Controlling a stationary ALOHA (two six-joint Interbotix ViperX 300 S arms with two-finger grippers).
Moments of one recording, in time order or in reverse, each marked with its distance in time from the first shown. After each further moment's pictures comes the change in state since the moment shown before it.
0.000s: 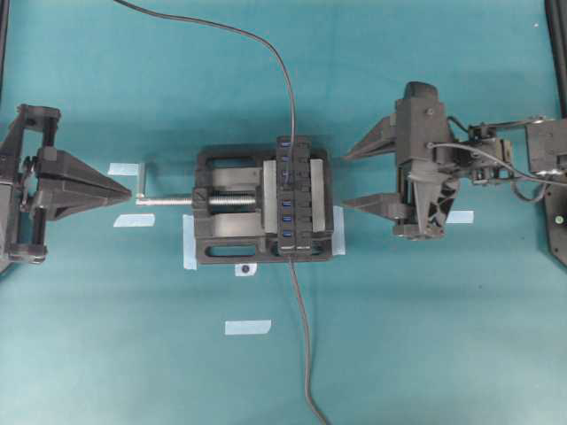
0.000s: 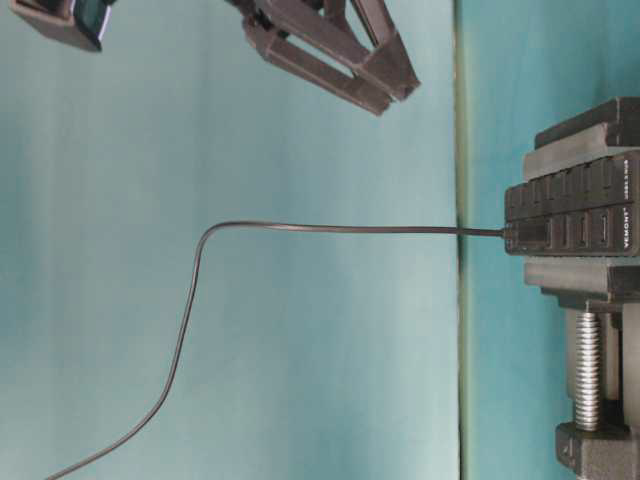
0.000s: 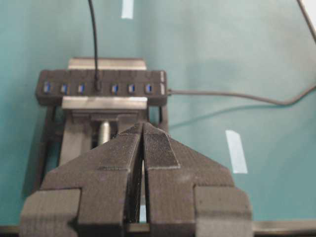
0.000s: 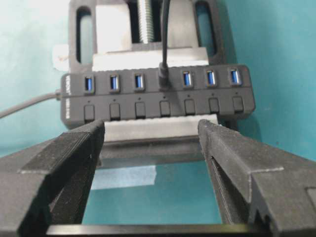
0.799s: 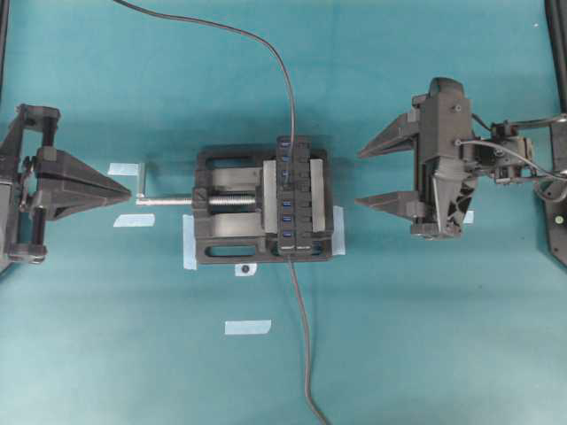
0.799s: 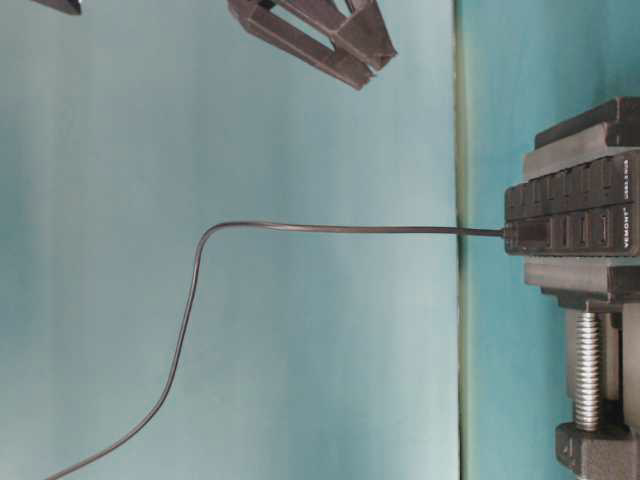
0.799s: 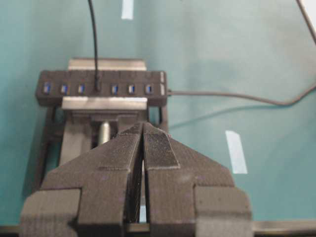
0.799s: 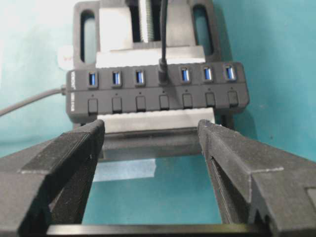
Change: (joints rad) left arm 0.000 -0.002 0.000 0.000 0.000 0.000; right arm 0.000 -0.074 0.043 0.000 0.003 0.000
